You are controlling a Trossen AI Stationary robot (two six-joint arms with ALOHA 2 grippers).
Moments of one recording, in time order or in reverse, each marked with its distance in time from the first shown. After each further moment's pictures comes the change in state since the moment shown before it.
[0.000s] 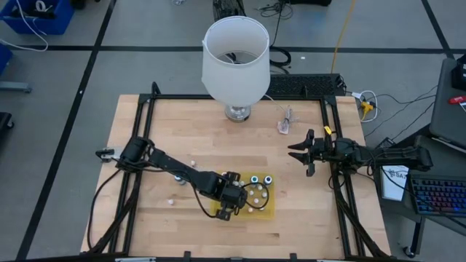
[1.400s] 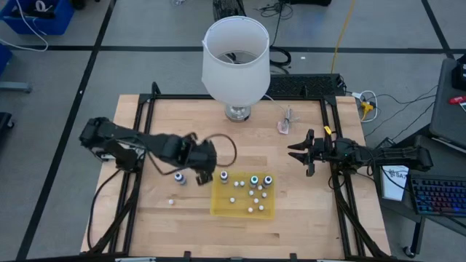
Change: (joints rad) left arm 0.105 -0.495 -0.048 -0.514 -0.262 -0.476; right arm 0.000 0.002 0.000 0.001 0.000 0.000
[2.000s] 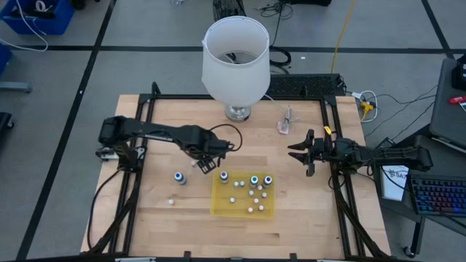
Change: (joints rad) left arm 0.212 0.176 -0.001 -0.216 0.150 -0.113; right arm 0.000 0.000 0.000 -0.001 0.000 0.000
